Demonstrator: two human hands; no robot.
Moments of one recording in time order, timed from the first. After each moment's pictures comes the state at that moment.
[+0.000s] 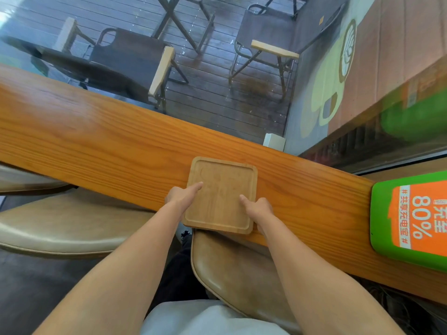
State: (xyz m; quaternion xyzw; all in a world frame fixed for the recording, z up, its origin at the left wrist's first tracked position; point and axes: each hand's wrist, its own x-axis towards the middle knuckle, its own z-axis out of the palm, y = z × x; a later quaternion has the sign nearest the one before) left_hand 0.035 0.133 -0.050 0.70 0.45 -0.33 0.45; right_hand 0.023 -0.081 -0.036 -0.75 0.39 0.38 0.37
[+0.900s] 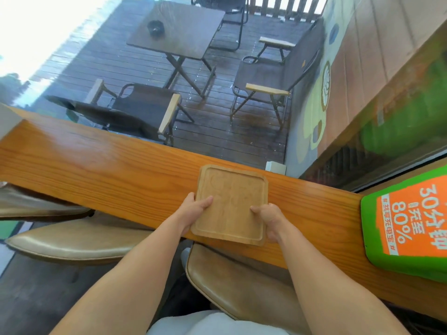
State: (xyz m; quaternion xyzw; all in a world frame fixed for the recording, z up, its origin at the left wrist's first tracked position) left_hand 0.030 0.097 0.017 0.66 0.31 -0.32 0.60; right_hand 0.022 -0.134 0.003 -0.60 0.37 0.31 0.63
